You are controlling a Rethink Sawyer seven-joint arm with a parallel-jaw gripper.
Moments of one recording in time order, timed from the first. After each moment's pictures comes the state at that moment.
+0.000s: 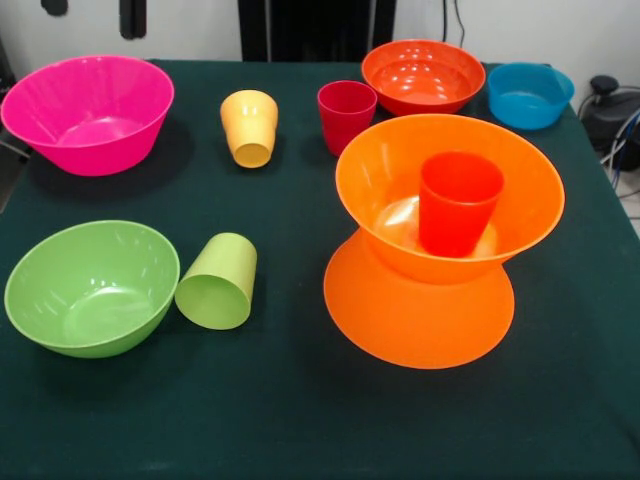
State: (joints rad) arm -0.42 -0.72 0.08 1.11 -0.21 1.06 1.85
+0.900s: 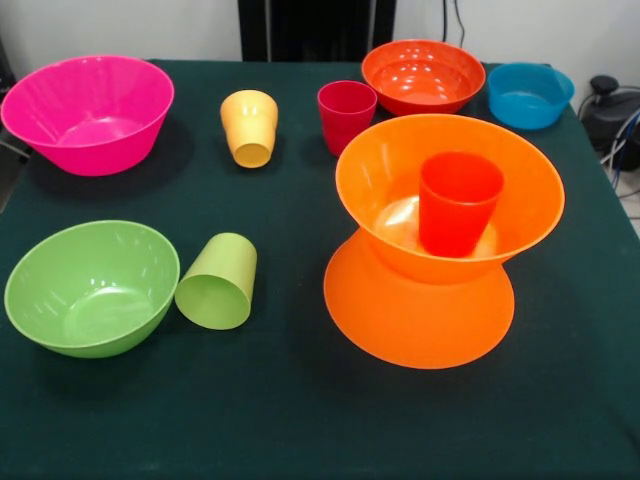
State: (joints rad) arm -0.42 -0.83 -0.11 1.32 -0.19 0.86 1.95
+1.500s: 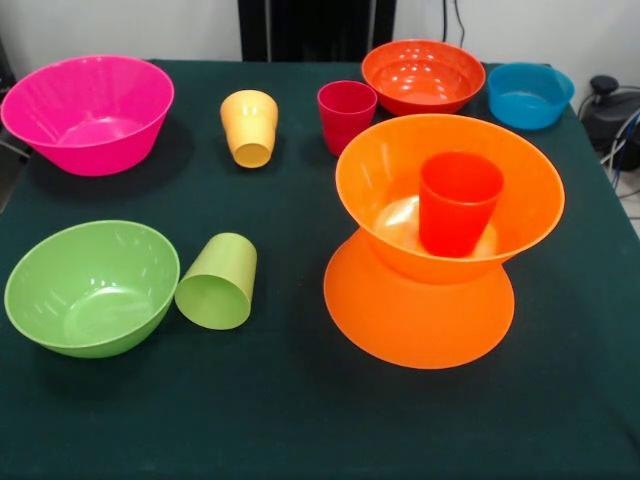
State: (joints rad) arm -0.42 -0.83 -0.16 1.37 -0.15 0.79 2.00
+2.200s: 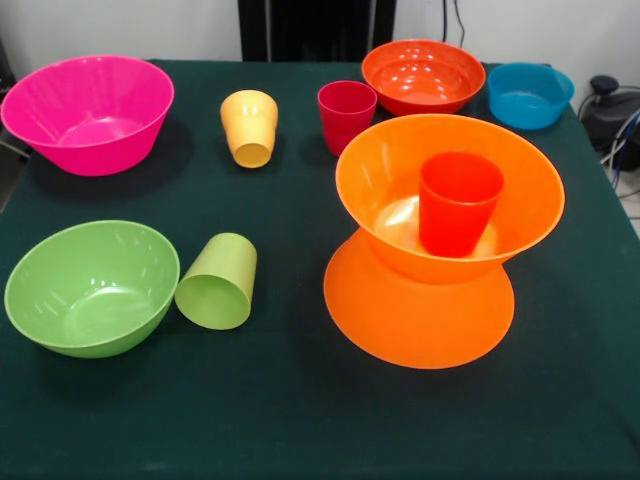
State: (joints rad) arm -0.42 -0.83 -0.19 1.42 -0.11 0.72 2.00
